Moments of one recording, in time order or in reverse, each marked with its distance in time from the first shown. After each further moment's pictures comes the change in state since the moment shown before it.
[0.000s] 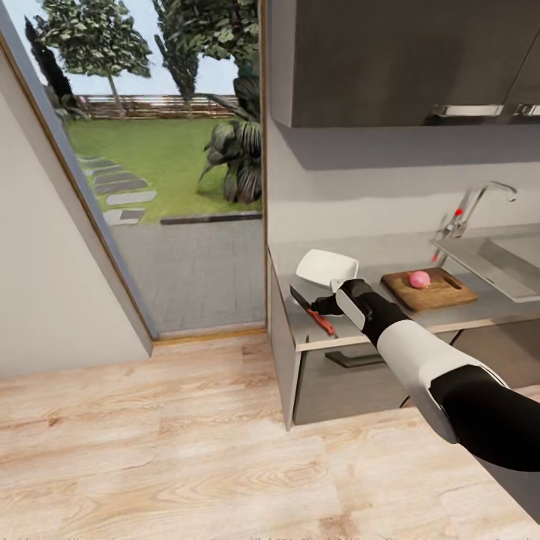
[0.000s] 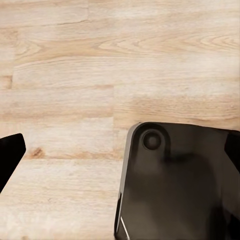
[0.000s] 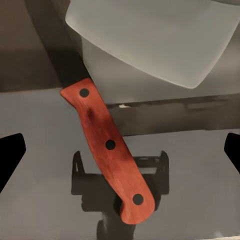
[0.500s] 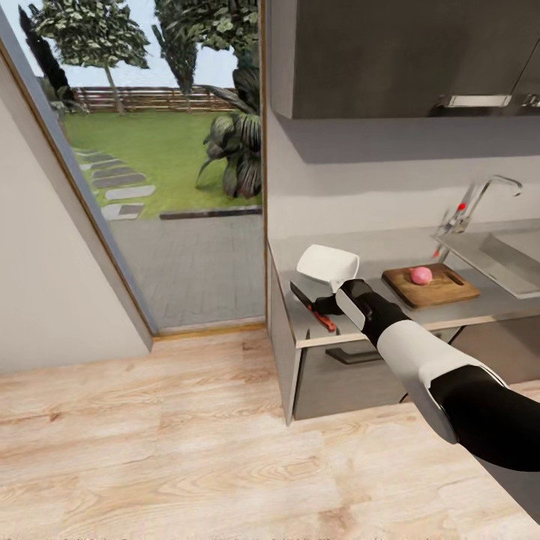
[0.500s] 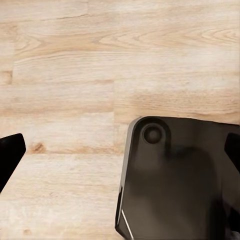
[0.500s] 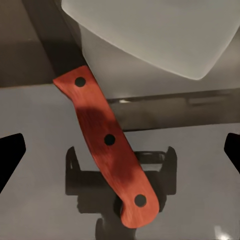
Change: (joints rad) left arm 0.000 0.000 0.000 0.000 0.000 0.000 0.000; right arm 0.000 0.000 0.000 0.001 0.000 0.000 0.000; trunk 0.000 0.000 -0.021
